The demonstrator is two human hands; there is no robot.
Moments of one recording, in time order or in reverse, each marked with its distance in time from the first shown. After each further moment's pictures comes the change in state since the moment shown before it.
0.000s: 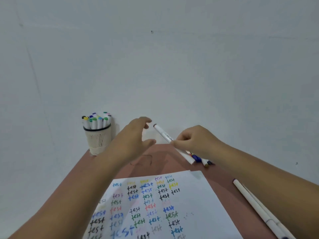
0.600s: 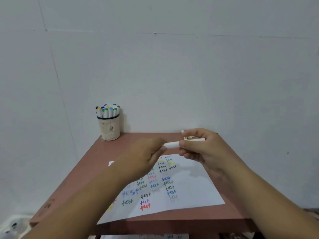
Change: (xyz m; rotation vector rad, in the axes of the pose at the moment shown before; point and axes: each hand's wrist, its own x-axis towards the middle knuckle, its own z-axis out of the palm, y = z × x) left_hand -0.103 0.046 -0.006 -0.007 -0.023 0.358; right_hand -0.123 -0.018 0.002 0.956 0.041 0.112
